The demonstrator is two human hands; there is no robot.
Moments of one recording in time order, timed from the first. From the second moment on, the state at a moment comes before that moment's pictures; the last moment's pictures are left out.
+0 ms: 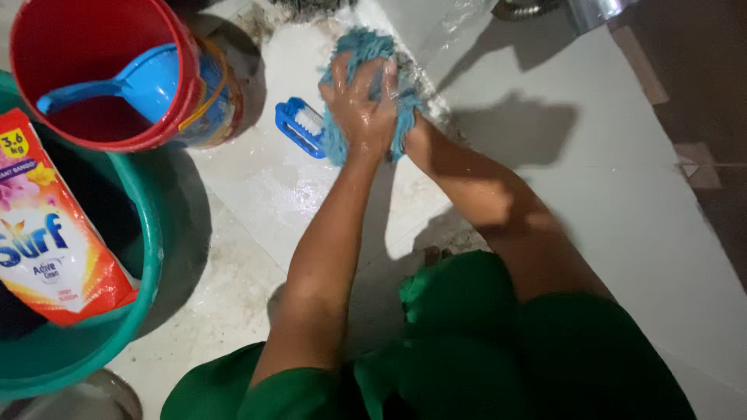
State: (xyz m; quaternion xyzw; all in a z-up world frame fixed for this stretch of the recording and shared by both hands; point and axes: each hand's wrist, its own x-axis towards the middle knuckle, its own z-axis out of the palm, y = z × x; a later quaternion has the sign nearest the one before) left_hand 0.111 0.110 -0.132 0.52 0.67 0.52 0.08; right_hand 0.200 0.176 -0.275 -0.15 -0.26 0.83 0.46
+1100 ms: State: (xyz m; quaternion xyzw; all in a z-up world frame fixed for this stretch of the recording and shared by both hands) left_hand 0.049 0.112 -0.195 0.40 0.60 0.62 0.29; right_hand 0.203 0.155 -0.228 -0.56 -0.62 0.46 0.31
